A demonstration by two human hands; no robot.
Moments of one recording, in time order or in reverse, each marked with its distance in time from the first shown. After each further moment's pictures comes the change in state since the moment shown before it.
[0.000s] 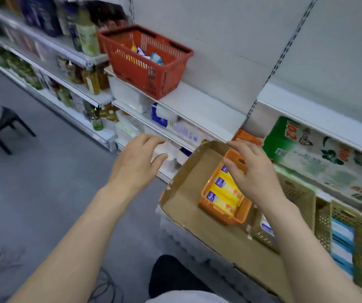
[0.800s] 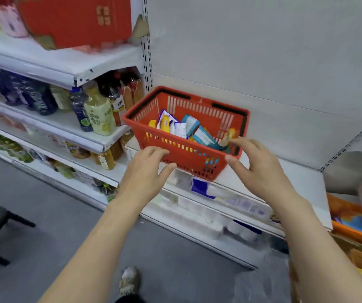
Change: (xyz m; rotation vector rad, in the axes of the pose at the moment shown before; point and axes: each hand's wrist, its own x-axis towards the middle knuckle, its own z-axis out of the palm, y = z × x) left_hand 0.430 -0.343 -0.070 0.009 -0.102 0.128; right_hand 0.459 -0.151 0.202 0.011 0.086 0.199
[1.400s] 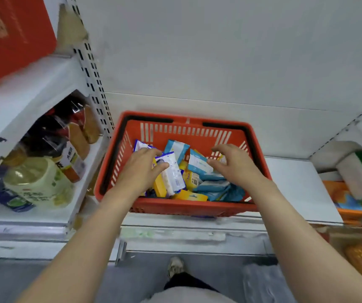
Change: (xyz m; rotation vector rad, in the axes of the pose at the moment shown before) left_hand 0.284 -0.124 0.071 -0.147 -0.376 0.179; right_hand 0.217 0.030 0.125 -0.137 -0.167 0.416
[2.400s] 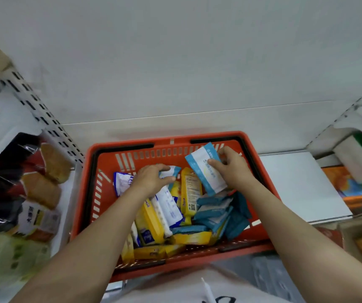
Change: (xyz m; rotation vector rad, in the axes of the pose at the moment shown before) left_hand 0.139 -0.012 0.068 0.016 -0.393 -0.095; right_hand 0.089 0.065 0.041 0.443 0.174 0.376
